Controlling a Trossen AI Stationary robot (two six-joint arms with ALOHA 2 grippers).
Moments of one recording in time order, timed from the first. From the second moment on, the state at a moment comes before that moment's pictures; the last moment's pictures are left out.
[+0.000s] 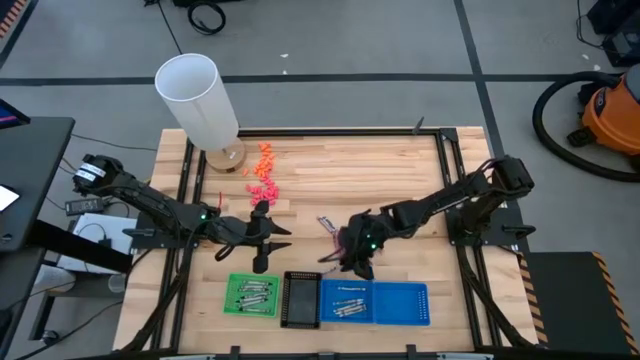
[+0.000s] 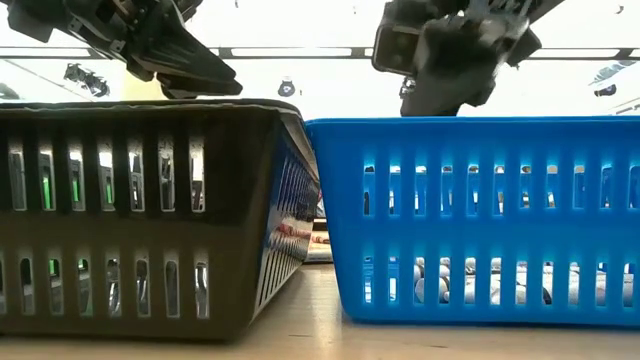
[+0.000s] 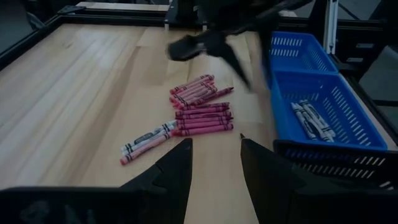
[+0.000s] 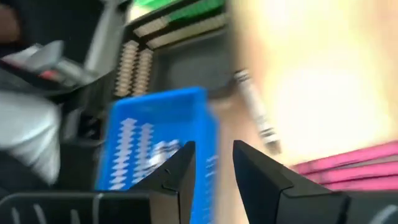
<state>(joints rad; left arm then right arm) -0.35 1.17 0.52 0.24 -0.36 -0.20 0.18 1.64 0.90 -0.01 -0.30 0.48</state>
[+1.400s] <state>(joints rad) -0.34 1.17 0.52 0.24 -0.35 -0.22 0.01 1.85 0.90 0.10 0.23 0.21</state>
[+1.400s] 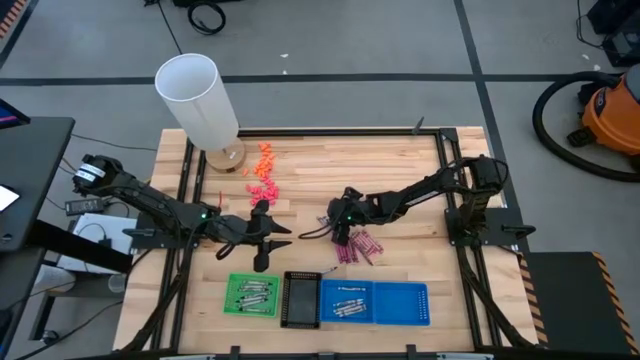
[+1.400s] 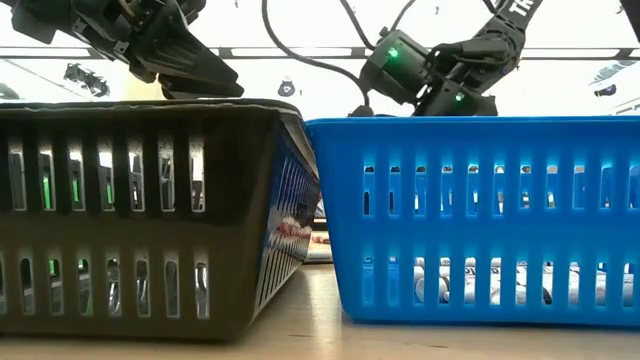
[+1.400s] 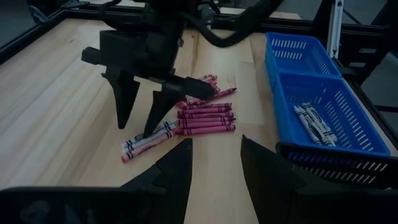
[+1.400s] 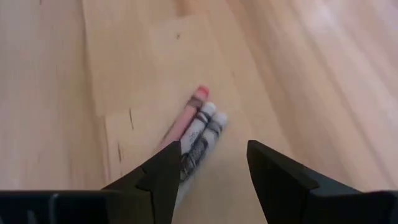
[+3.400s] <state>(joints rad) -0.36 1.17 0.52 0.20 -0.41 -0.21 0.10 1.82 1.29 -0.57 -0.30 0.13</state>
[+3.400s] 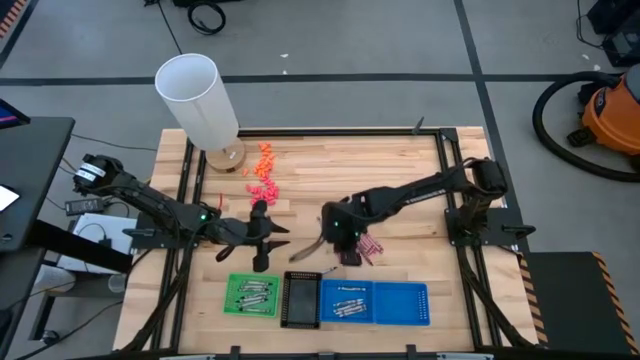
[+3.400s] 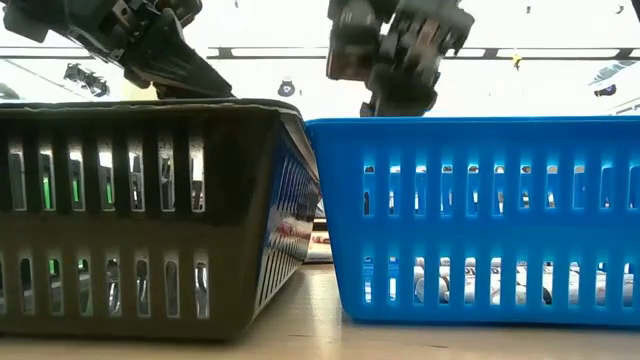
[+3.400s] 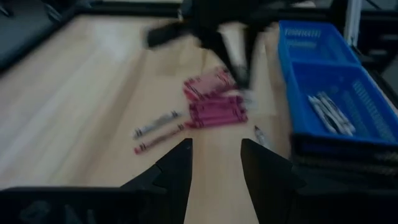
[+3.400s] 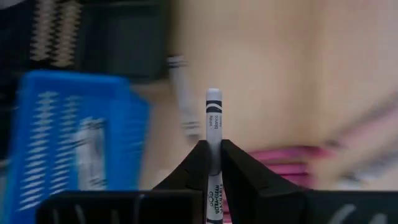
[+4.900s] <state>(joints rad) -0.35 1.17 0.52 0.30 -0.36 -0.24 0.42 1.85 1.25 -0.44 -0.18 0.45</state>
